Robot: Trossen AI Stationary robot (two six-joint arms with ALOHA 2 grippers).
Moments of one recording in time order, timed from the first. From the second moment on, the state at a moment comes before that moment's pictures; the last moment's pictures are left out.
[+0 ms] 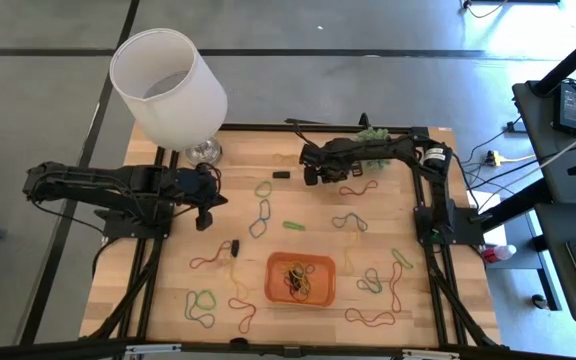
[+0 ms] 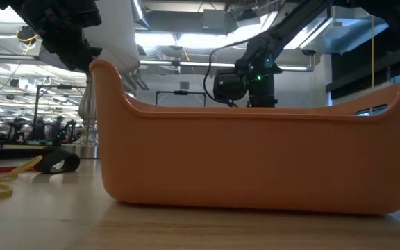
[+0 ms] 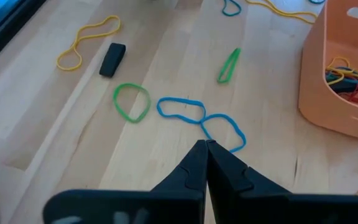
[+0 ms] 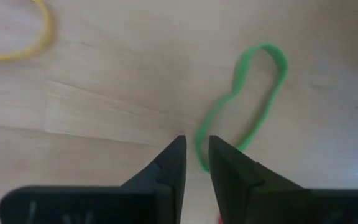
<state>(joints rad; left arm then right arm) 0.01 0.76 0.62 -0.60 -0.13 -0.24 -0.37 2.02 1.34 -0.86 0.22 1.04</state>
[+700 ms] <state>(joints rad) 0.01 0.76 0.62 -0.60 -0.14 -0.24 -0.26 1.93 1.37 -0.89 0.22 0.95</state>
